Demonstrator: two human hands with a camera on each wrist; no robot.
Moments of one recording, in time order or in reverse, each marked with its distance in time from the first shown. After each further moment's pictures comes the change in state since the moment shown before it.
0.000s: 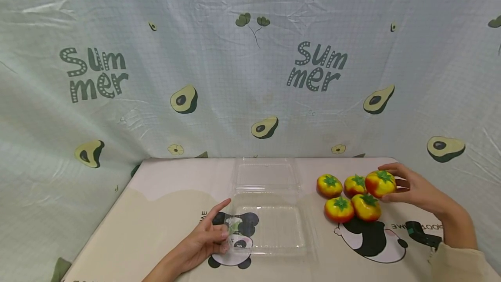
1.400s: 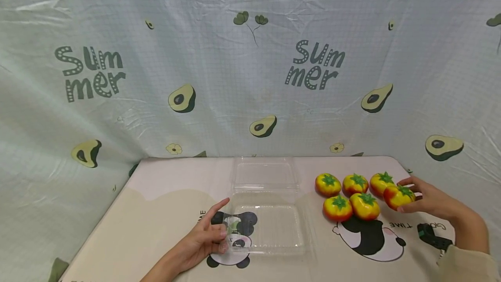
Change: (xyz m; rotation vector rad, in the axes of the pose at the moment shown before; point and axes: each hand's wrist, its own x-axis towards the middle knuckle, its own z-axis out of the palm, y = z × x) left_hand 0.000 0.000 0.001 0.014 0.004 -0.005; right_hand -0.018 0.040 -0.018 -0.105 -0.181 0.271
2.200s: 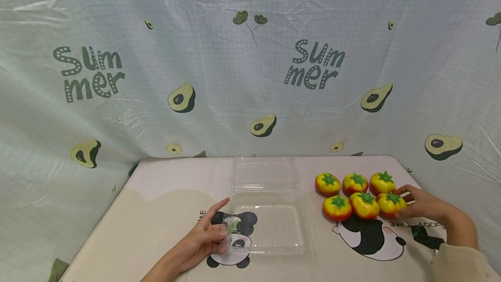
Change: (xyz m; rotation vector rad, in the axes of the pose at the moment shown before) left_hand 0.000 0.001 0.000 -0.011 -0.005 -0.006; right_hand 0.012 0.013 0.014 0.087 -0.142 0.117
